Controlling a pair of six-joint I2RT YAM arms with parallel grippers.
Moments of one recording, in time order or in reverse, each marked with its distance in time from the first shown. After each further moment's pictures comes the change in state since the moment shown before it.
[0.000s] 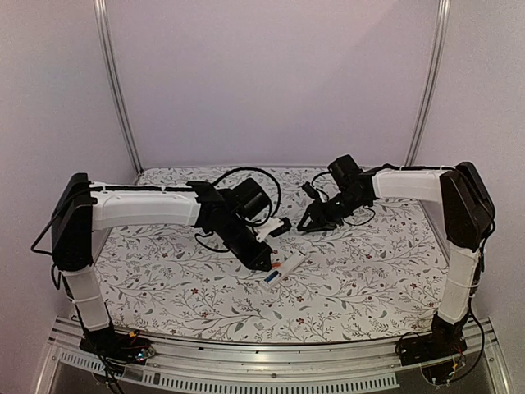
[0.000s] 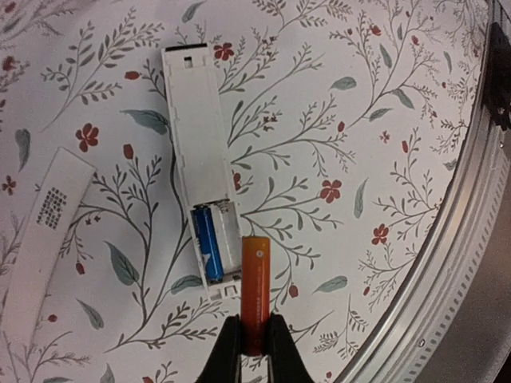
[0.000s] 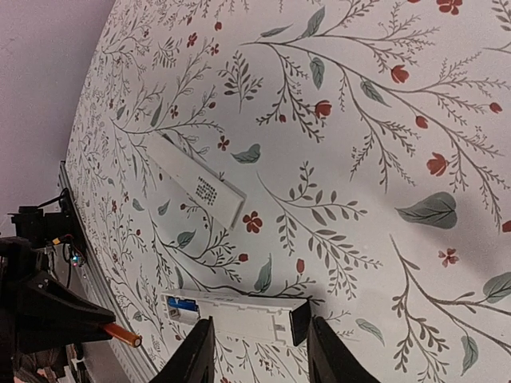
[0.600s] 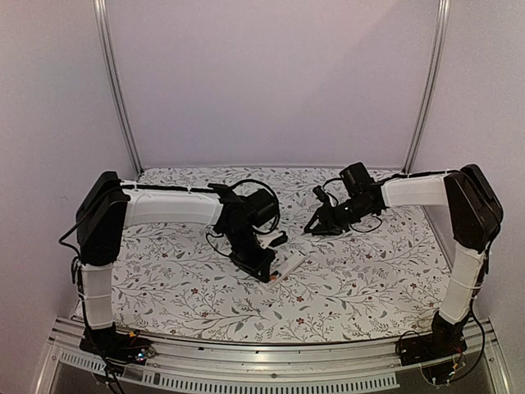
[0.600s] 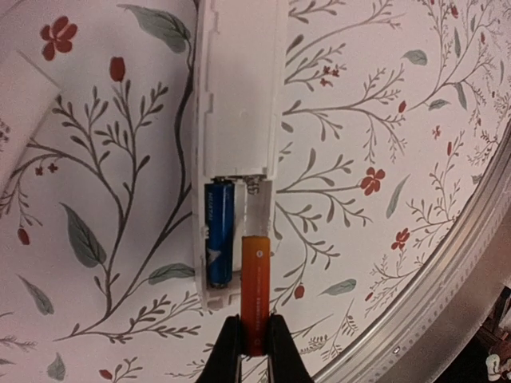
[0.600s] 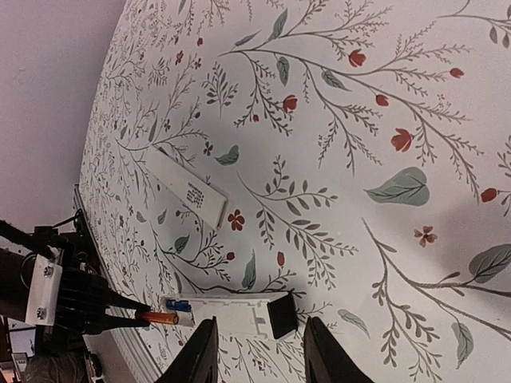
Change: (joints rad) left arm 0.027 0.180 0.121 -0.177 0.075 -0.178; right arm -0.048 -0.047 -0.173 0.186 -0.045 0.101
